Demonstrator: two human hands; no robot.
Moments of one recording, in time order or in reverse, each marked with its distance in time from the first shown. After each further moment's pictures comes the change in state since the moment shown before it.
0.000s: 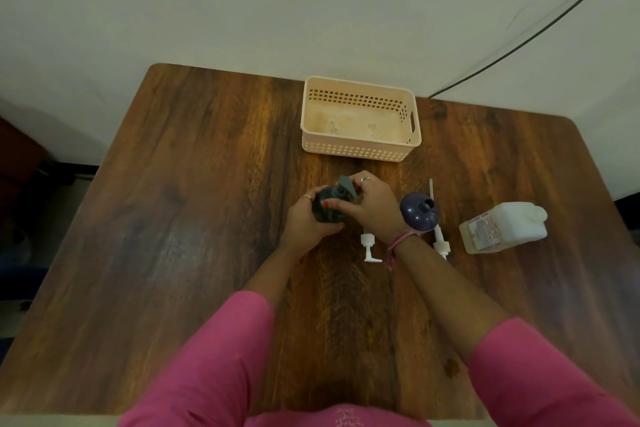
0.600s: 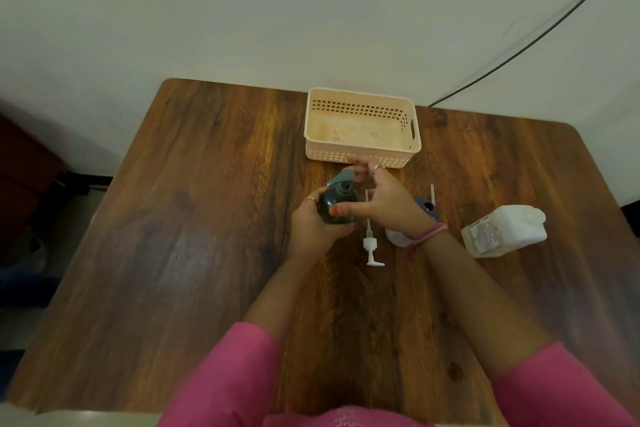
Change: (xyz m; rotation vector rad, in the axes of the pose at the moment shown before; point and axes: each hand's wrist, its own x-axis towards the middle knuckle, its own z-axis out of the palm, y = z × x) left_hand -0.031 0.045 0.005 -0.061 0.191 -0.004; right_hand -0.008 -0.033 -0.049 0.375 -0.186 0.080
